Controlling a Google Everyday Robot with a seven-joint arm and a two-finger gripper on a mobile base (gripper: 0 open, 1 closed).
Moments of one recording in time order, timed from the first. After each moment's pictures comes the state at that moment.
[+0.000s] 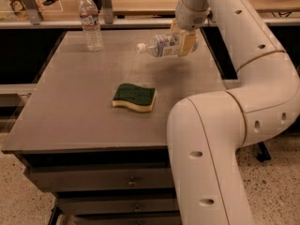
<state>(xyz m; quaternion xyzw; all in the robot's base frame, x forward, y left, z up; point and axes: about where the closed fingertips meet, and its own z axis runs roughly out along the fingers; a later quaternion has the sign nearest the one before) 0.759 -0.121 0.871 -0.81 0.56 -0.03 0.15</state>
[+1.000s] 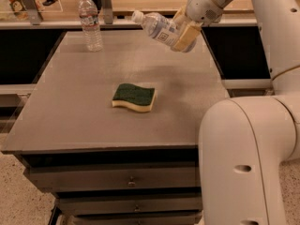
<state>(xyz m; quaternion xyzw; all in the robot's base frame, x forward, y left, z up) 0.714 -0.091 0.926 -0.73 0.60 0.13 0.30</state>
